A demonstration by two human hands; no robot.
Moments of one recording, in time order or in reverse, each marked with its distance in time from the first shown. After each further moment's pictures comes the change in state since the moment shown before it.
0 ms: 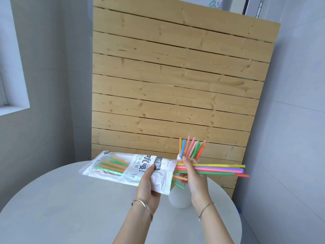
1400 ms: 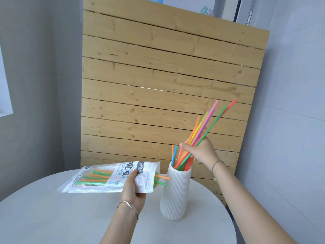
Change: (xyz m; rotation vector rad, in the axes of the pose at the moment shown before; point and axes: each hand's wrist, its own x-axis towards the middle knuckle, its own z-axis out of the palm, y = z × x) left_hand 0.025 0.016 0.004 -0.084 0.107 0.054; right_hand 0.102 -0.065 -0.027 -0.670 -0.130 -0.273
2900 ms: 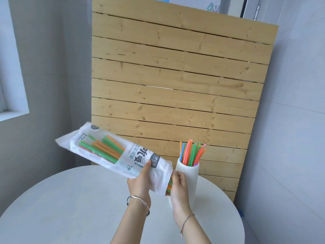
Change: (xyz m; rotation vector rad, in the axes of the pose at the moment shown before) left_hand -0.019 0.002 -0.001 0.269 0.178 0.305; right_hand -0.115 0.008 0.115 0.731 0.081 0.382
